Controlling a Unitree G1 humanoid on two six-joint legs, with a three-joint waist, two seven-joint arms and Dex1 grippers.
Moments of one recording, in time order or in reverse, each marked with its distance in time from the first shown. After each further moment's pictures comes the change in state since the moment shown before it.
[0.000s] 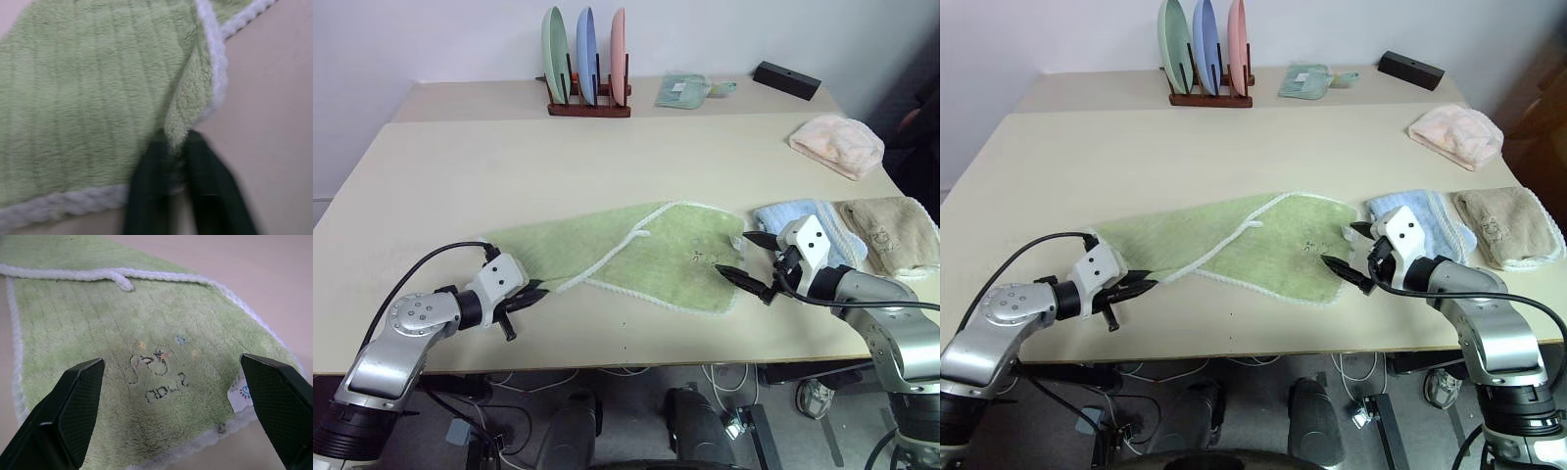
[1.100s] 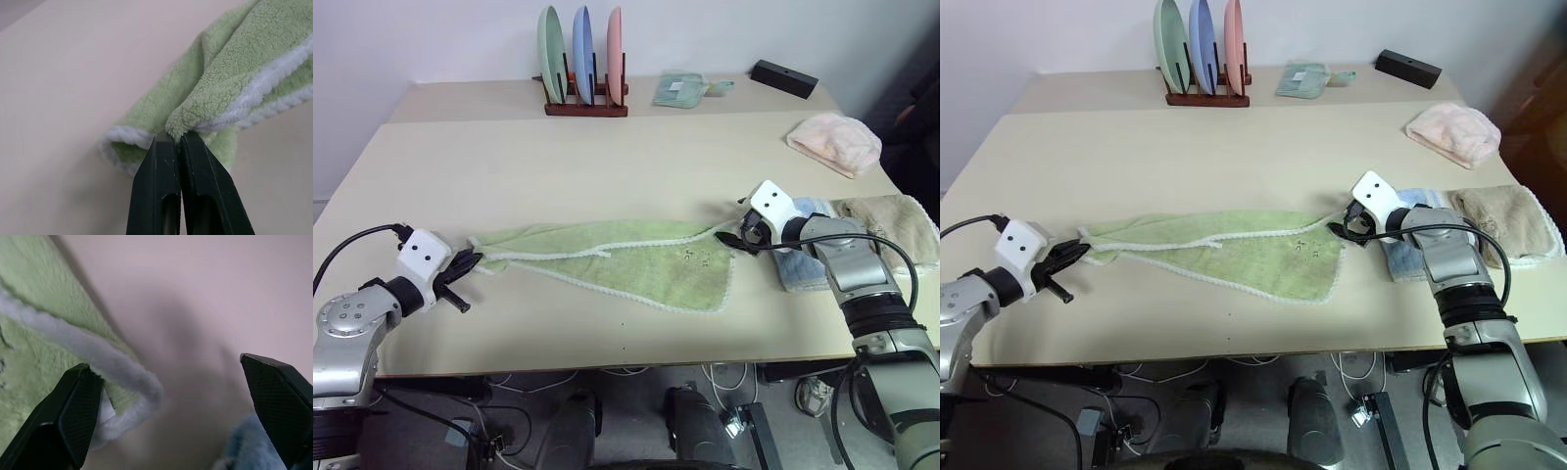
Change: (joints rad) left arm 0.027 -0.022 0.282 0.161 -0.022 -0.100 0.113; right arm -0.530 0.025 0.267 0.762 -0.393 -0.349 0.043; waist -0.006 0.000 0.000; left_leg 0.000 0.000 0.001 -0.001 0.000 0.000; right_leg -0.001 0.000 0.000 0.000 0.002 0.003
